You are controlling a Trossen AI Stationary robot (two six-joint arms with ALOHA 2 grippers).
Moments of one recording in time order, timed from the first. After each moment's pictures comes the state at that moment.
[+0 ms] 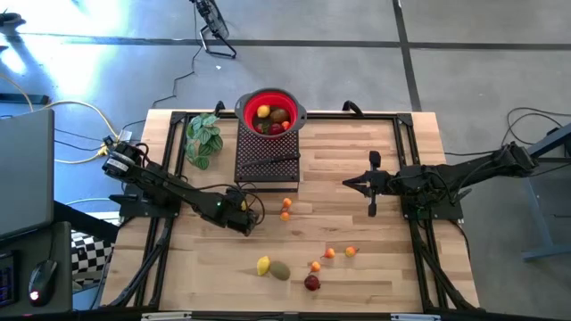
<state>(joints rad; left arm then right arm) -0.35 1.61 0.86 -0.65 -0.45 -1.44 0.22 0.69 0.43 0.08 0.34 -0.07</state>
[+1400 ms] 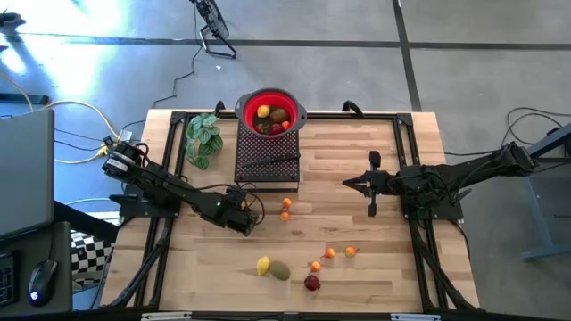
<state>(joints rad) -0.35 1.61 0.85 -0.64 -0.45 -1.42 0.22 0.69 0.42 0.08 0.34 -0.07</state>
